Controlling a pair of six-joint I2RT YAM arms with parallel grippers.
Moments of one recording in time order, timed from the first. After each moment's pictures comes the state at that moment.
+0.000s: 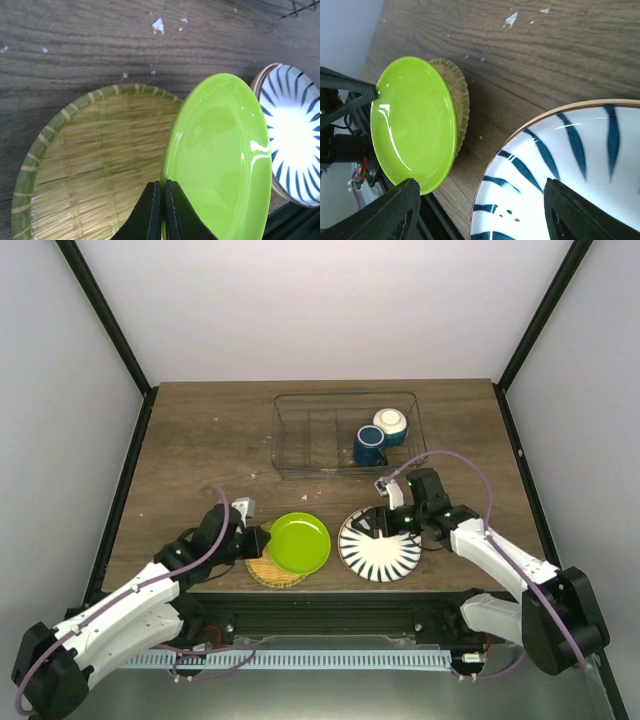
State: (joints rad) left arm -0.68 0.78 0.40 -0.40 0.10 -0.71; right arm 0.43 1.13 0.60 -0.31 -0.65 0.30
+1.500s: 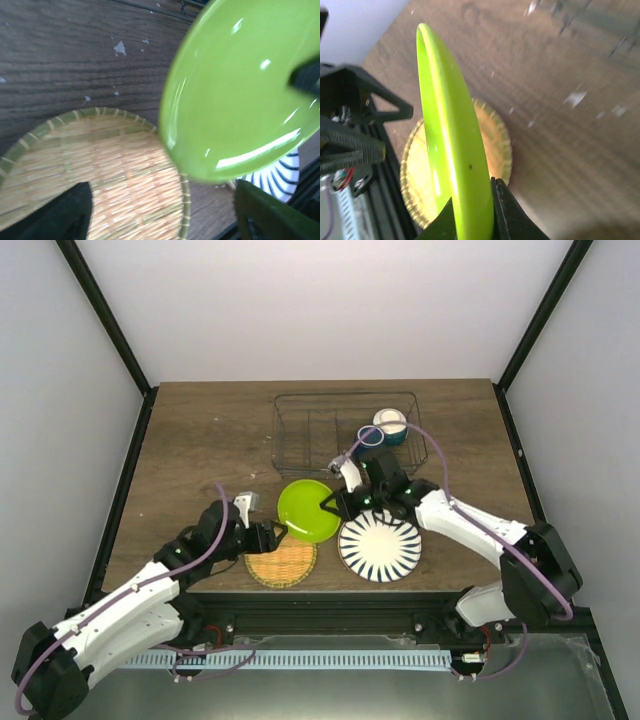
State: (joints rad) left arm -0.68 0.79 0.43 -0.29 0.16 -0.71; right arm 0.67 1.40 0.85 -0.21 -0.56 0.24
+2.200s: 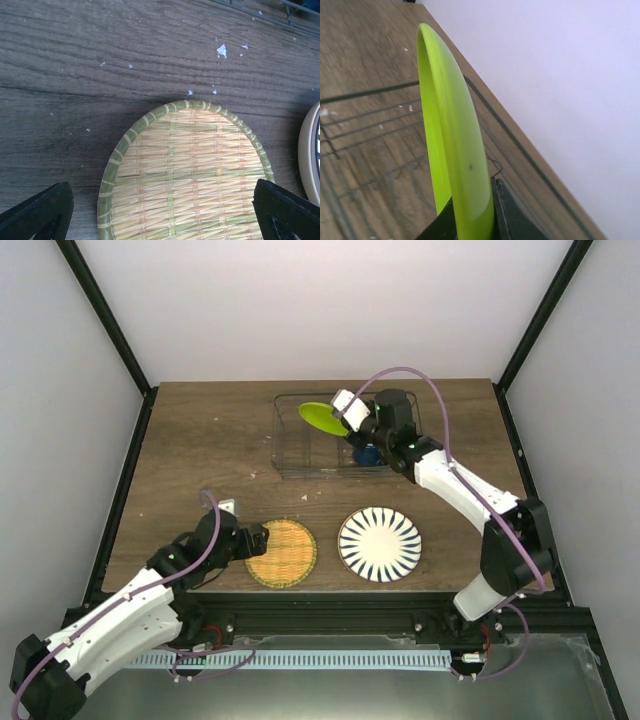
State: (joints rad) left arm -0.68 0.69 0.42 -0.54 -0.11 -0.74; right arm 0.50 1.56 1.22 -0.02 -0.16 -0.55
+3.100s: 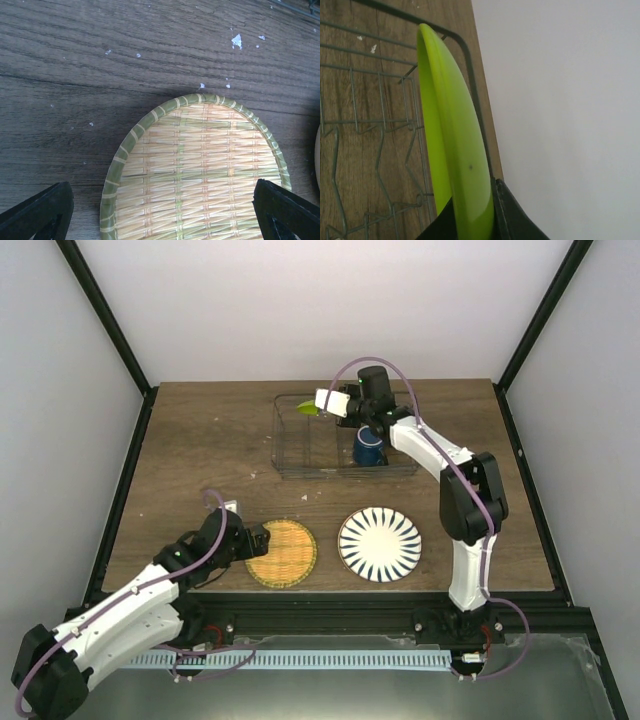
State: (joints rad) left arm -0.68 0.76 0.40 -0.50 -0.11 -0.75; right arm 0.43 1.97 1.61 -0.10 -0.24 -1.11
